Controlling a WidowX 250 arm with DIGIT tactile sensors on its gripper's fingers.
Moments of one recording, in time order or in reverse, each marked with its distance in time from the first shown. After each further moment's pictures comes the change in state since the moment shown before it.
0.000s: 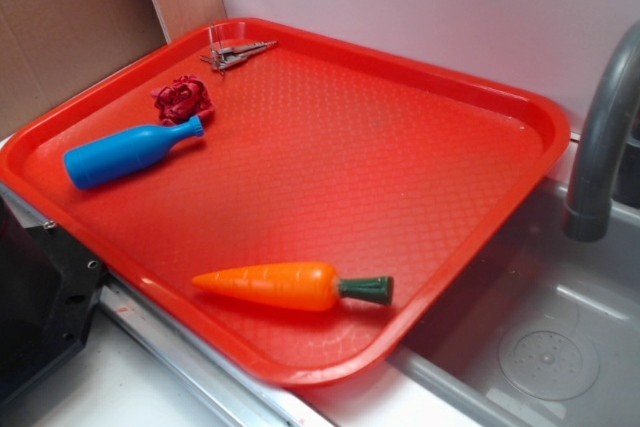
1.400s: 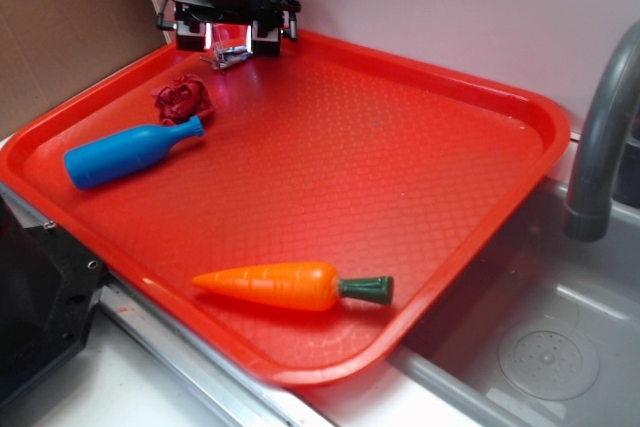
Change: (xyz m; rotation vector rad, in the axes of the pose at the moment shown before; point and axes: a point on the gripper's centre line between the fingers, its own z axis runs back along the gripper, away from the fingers) arm 0.112 0.050 -0.172 0.422 -0.099 0.260
